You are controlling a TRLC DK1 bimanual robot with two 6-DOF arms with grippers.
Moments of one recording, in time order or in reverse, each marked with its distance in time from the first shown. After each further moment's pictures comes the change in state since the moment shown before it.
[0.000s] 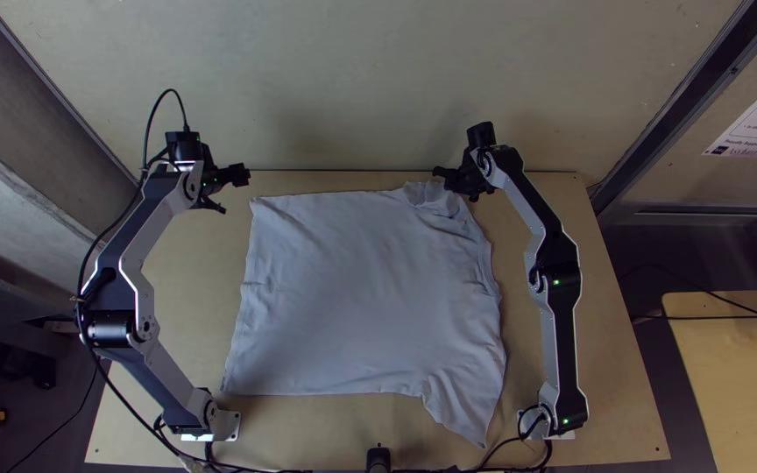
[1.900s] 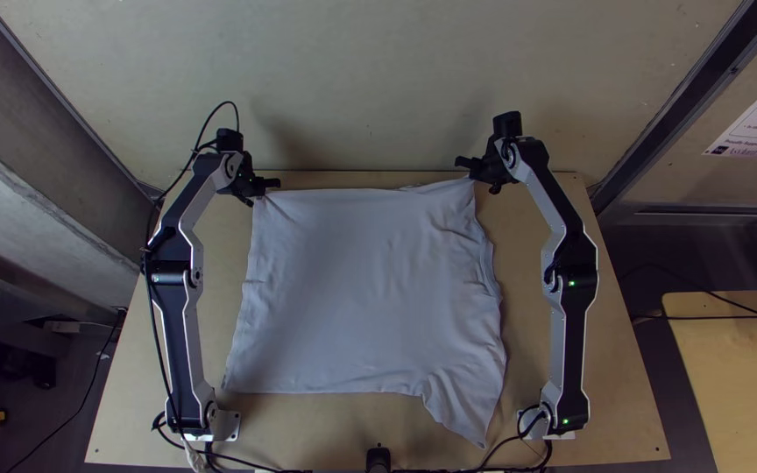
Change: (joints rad) left arm -0.043 0.511 0.540 -0.335 0.085 0.057; right arm -0.084 -0.060 -0.006 0.011 0.083 -0.079
